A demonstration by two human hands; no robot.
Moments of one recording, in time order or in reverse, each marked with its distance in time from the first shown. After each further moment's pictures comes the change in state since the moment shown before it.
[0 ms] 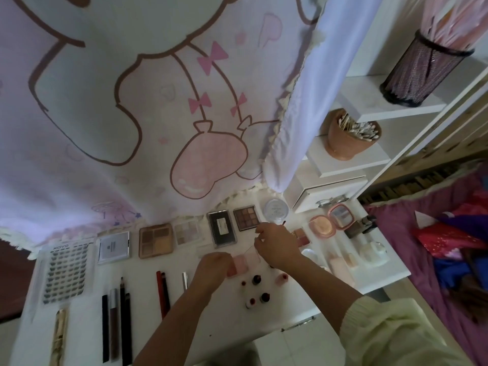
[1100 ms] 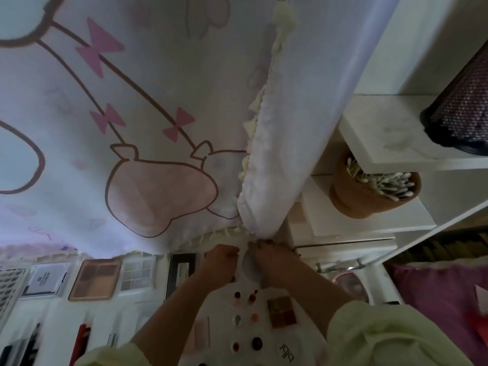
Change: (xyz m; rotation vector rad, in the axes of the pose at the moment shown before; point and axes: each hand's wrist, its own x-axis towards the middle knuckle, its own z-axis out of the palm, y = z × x) left_hand 0.123 0.104 0.092 0.319 0.017 0.173; right_hand 0.166 0.105 -0.029 -0.724 -0.341 -0.475
